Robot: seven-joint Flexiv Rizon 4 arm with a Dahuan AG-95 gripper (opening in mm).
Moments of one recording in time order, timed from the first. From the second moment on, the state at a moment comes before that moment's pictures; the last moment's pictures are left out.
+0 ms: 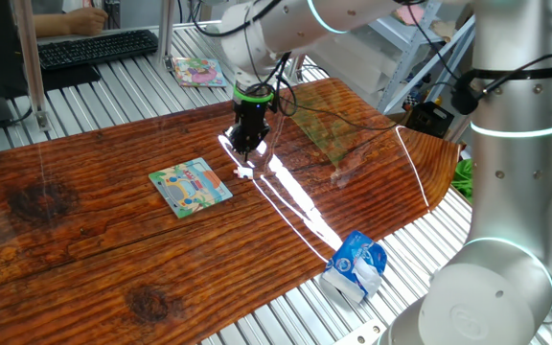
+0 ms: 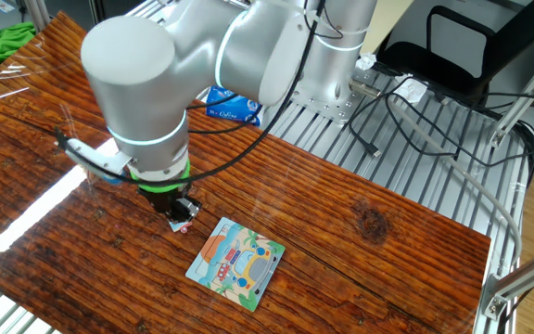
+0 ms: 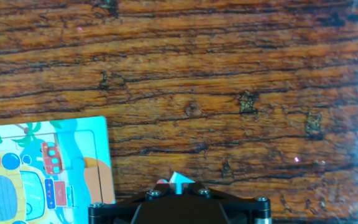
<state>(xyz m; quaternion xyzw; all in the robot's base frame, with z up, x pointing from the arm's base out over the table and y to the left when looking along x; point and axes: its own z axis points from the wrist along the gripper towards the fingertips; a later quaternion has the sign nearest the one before) 0.600 -0.067 0.033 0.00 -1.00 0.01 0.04</state>
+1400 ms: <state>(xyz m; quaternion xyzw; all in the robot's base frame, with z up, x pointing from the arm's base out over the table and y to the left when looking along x) 0.599 -0.068 0.033 0.00 -1.00 0.01 0.00</state>
